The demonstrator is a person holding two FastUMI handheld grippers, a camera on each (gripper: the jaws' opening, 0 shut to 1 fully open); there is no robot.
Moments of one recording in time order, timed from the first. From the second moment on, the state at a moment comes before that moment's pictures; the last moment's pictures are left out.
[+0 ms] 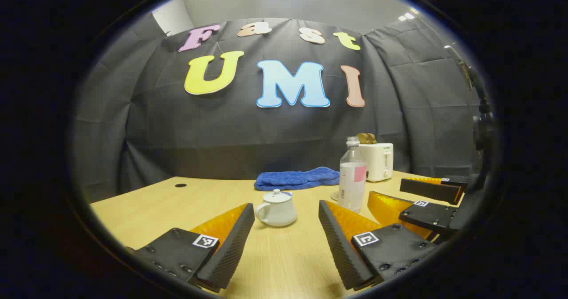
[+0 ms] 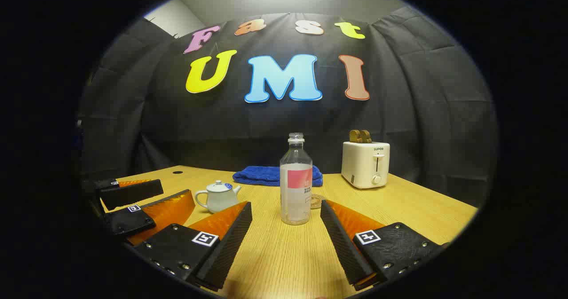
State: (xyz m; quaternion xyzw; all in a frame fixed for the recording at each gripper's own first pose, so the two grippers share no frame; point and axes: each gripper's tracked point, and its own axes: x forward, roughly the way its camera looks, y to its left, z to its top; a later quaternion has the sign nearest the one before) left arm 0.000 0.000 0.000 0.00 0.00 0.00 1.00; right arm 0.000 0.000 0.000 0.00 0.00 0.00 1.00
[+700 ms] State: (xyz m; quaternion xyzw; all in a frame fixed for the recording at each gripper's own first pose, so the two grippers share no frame) left arm 0.007 -0.006 0.008 0.00 0.00 0.00 1.00; right arm -0.036 0.003 0.008 0.00 0.00 0.01 1.00
